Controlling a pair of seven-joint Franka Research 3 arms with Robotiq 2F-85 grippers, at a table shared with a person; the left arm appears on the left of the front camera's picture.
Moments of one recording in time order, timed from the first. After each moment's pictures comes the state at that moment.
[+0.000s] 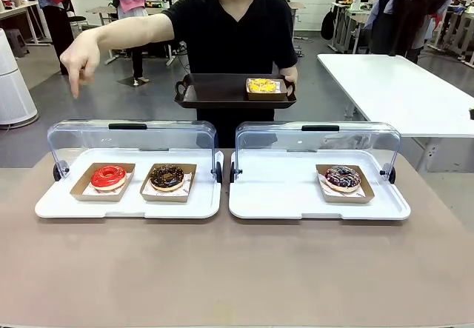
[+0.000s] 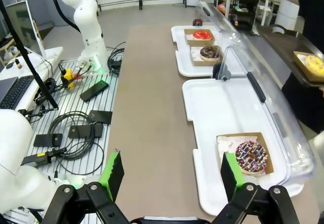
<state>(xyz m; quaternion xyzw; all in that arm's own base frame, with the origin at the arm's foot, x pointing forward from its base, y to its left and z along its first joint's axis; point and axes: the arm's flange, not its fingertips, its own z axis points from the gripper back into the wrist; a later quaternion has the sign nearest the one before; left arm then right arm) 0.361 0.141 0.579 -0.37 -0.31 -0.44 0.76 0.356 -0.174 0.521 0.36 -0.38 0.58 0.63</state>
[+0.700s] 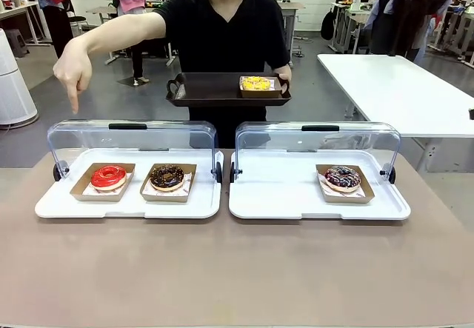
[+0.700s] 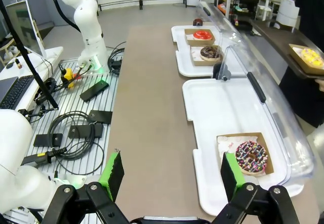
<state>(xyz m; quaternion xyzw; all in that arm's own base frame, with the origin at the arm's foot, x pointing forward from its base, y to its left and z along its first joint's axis) 0.361 0.141 0.579 -0.37 -0.31 -0.44 0.76 0.357 -0.173 0.522 0.36 -0.38 0.58 0.63</state>
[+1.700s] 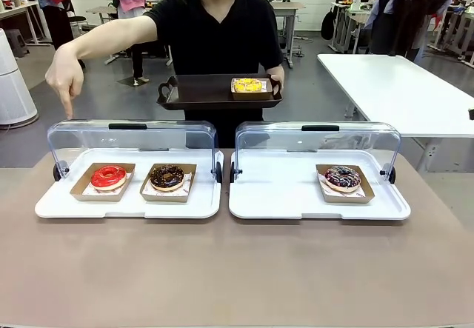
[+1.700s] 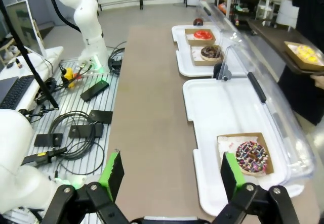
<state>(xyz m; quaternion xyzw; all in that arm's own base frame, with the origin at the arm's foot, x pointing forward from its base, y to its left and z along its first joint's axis) 0.364 0.105 0.616 -0.14 -0.20 -0.55 0.80 0.357 -0.172 0.521 0.36 -0.38 0.58 0.63</state>
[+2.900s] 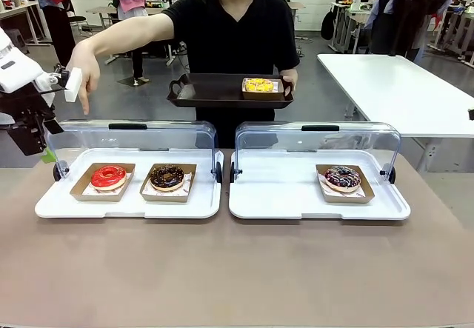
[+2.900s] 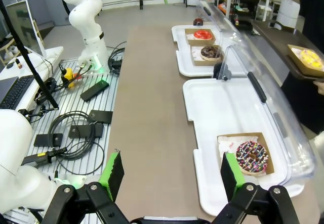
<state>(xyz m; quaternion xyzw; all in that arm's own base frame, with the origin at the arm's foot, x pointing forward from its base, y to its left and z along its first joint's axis) 0.415 -0.033 0.505 0.02 -0.12 -0.62 0.78 0.357 -0.172 0.521 0.36 -0.38 0.58 0.63</state>
